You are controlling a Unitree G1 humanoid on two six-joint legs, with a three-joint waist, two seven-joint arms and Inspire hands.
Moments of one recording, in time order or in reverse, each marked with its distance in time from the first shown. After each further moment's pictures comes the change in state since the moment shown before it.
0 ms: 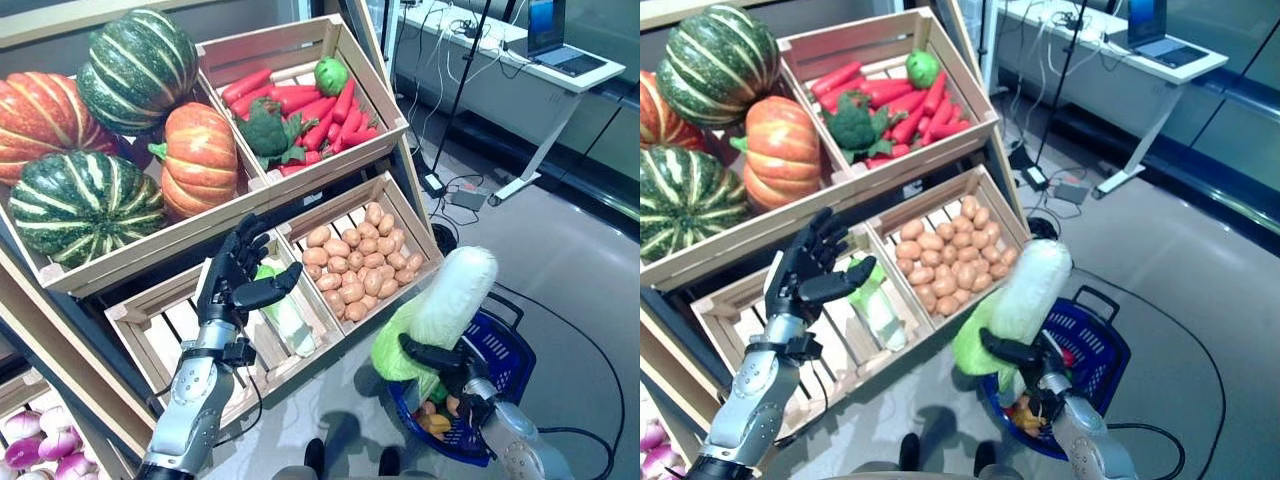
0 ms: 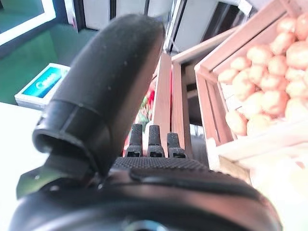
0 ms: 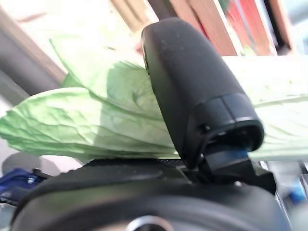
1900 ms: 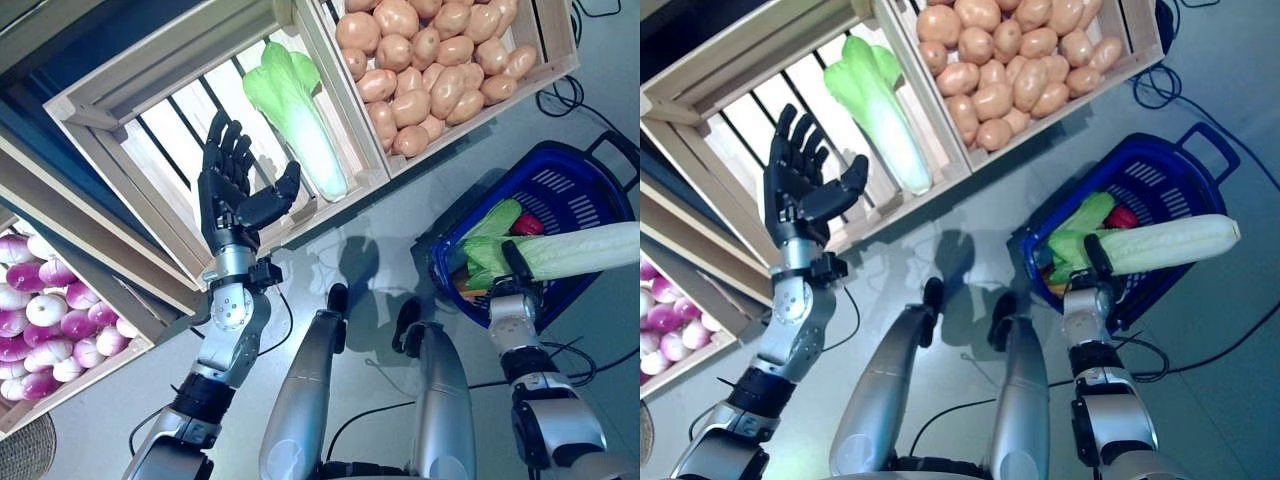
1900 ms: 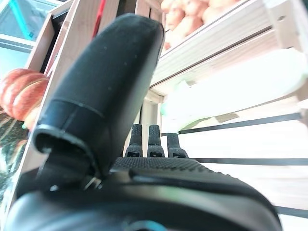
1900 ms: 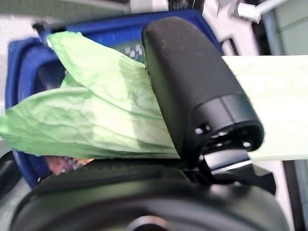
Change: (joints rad) left arm -0.445 -0.047 -0.132 0.192 0.000 -0.184 0.251; right arm -0.778 -0.026 -0.241 0.771 0.570 -0.215 -0.436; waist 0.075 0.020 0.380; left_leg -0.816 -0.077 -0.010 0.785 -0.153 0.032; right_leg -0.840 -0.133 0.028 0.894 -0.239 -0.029
